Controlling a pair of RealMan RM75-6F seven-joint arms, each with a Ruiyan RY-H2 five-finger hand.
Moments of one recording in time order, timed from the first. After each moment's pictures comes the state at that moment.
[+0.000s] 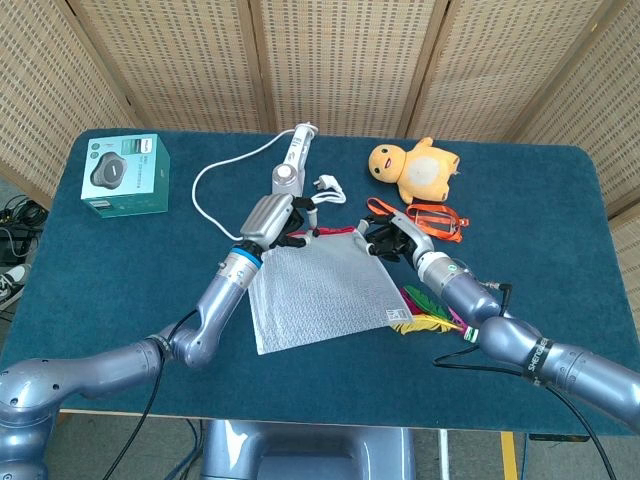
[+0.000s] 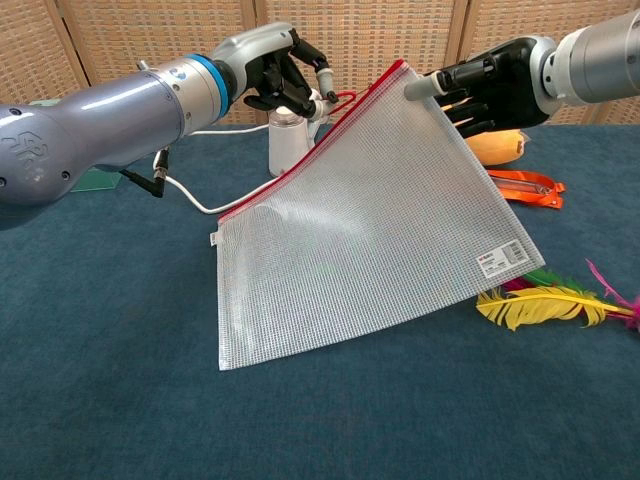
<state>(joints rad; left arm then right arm) -1.06 -1.75 -0.42 -1.15 1.02 0.84 -0.14 0.84 -1.30 0.54 -1.47 -0.68 0.30 0.71</state>
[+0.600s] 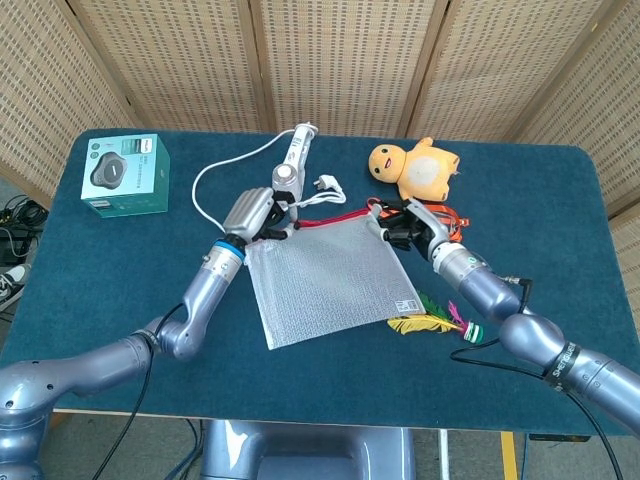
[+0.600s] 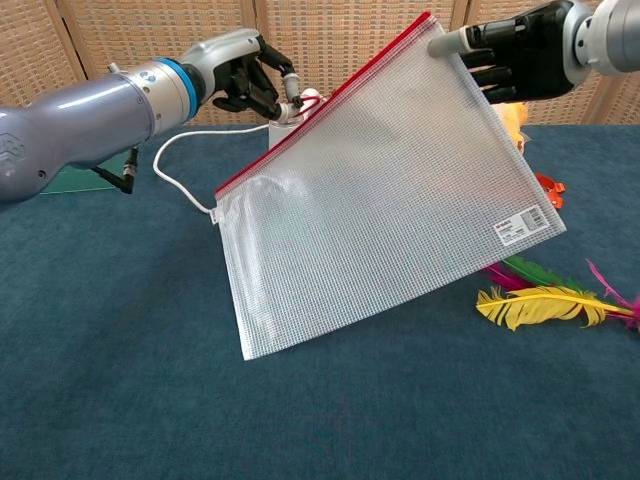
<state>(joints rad) -1.03 -1.72 -0.40 -1.08 1.04 0.80 -0.19 0.71 -1.31 0.74 -1.45 -0.80 0.19 0.79</state>
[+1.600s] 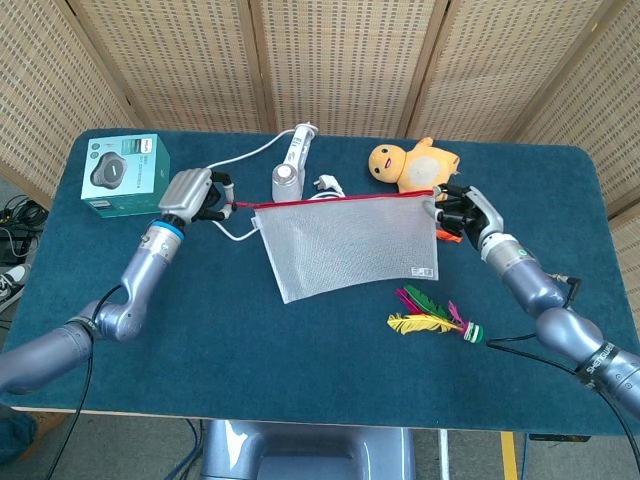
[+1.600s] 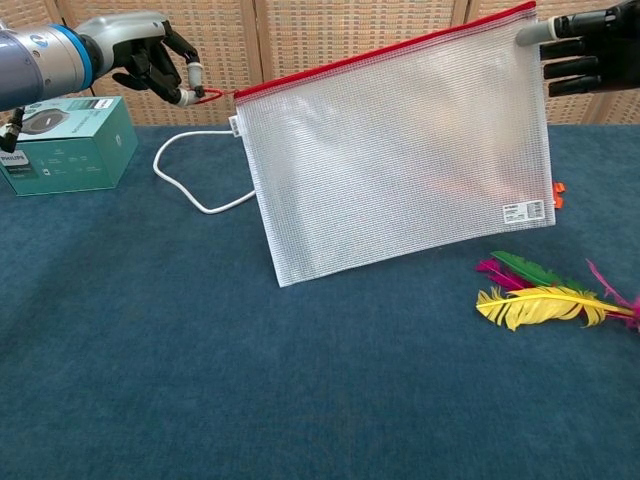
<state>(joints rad) -0.96 -1.51 -0.35 -1.09 1.01 0.71 -0.14 0.66 -1.25 0.72 -1.34 -0.74 0.23 0.82</state>
